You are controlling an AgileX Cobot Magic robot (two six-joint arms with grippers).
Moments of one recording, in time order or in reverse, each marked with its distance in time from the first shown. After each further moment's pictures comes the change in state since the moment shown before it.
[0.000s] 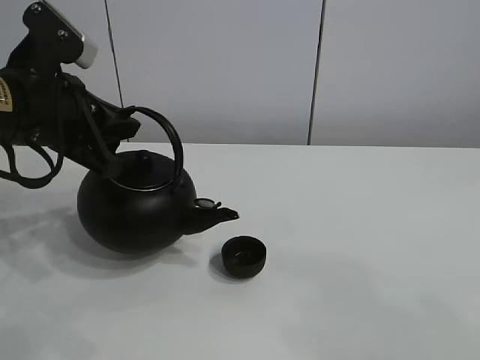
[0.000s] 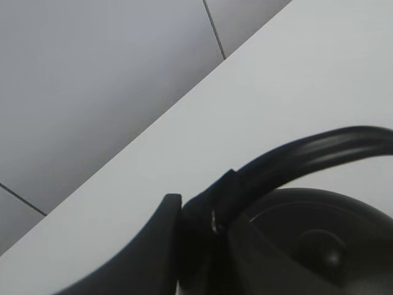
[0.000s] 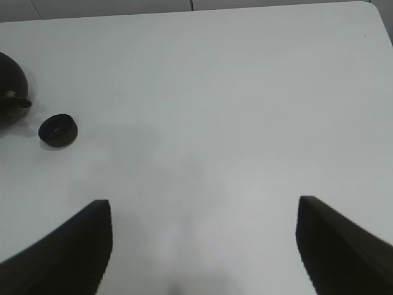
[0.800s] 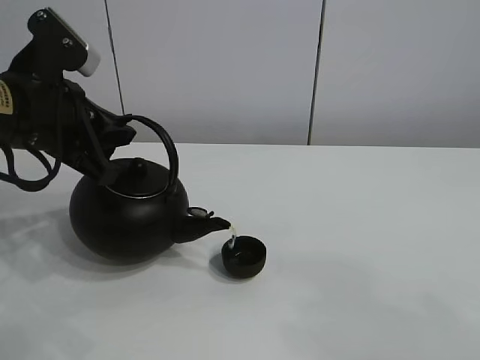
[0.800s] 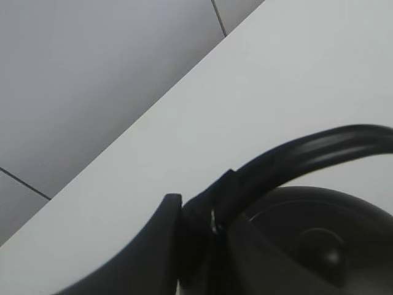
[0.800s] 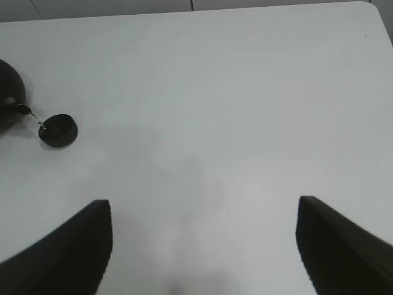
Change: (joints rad) left arm 0.000 0.000 -0.011 -0.001 0.066 0.023; right arm 0.000 0.000 0.000 0.000 -0.001 0.000
